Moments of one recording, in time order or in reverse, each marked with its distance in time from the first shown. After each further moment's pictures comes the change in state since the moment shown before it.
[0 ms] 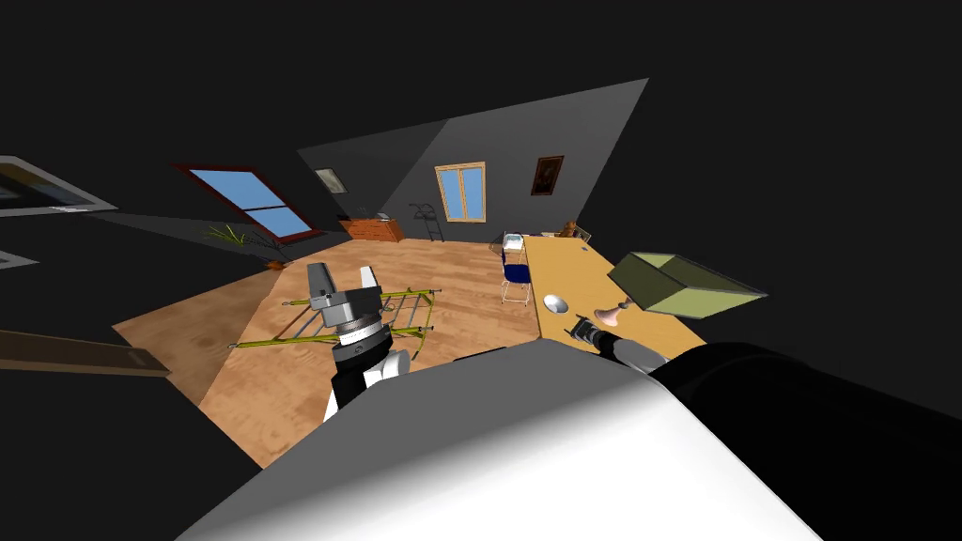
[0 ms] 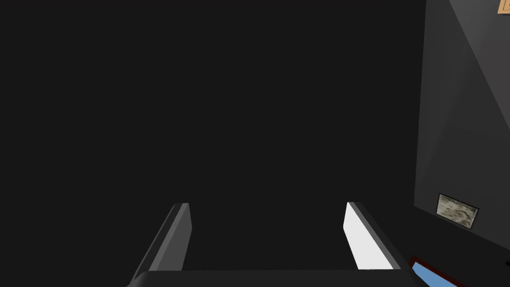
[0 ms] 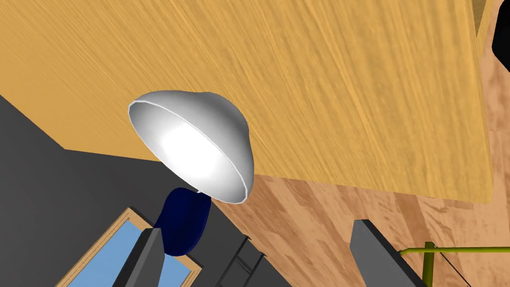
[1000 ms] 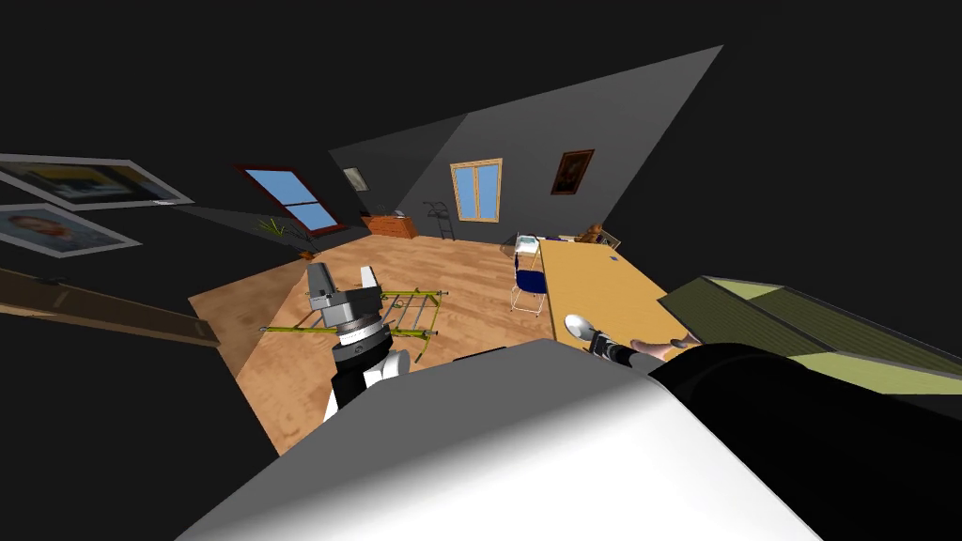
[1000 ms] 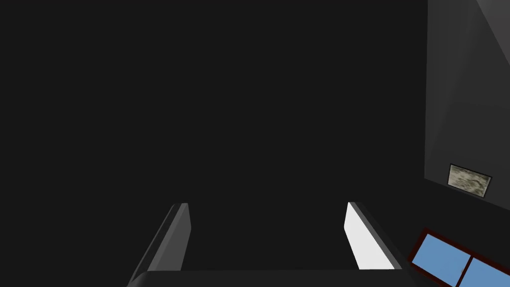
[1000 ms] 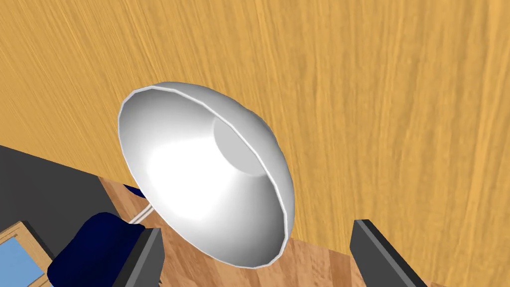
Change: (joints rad) left arm 0.000 0.000 0.000 0.000 0.000 0.000 0.000; right arm 0.042 -0.073 0.085 0.122 0.084 0.024 0.077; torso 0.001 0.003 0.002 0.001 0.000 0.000
